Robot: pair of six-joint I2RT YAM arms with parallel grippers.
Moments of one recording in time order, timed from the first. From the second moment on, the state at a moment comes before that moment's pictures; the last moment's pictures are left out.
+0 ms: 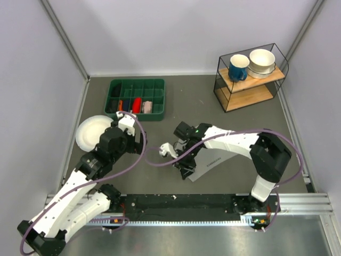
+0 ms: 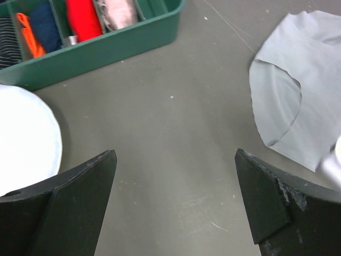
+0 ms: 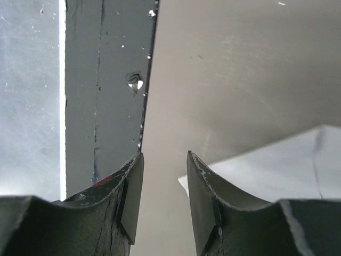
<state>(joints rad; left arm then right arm) -0.57 0.68 0.74 -0.54 -0.19 -0.11 0.96 1.73 1.17 -0.79 -0.71 -0.59</state>
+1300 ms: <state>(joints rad) -0.57 0.94 0.79 -0.53 0.21 -0.07 0.02 1.71 1.04 -0.76 -0.36 -0.57</state>
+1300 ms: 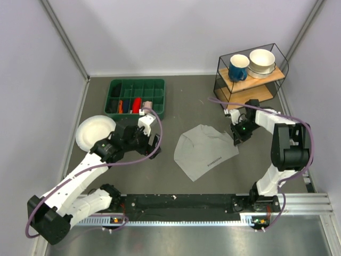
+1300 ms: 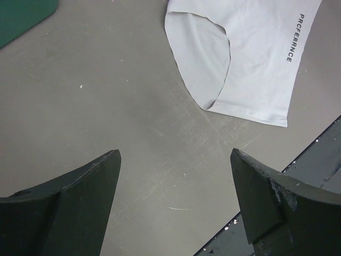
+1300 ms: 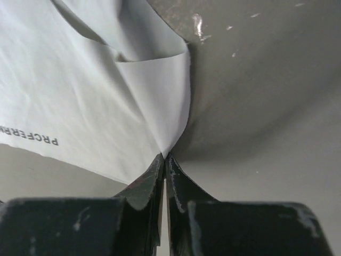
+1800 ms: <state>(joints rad) -0.57 0.94 0.79 -0.53 0.20 -0.07 0.05 1.58 1.05 -0.90 -0.57 -0.62</state>
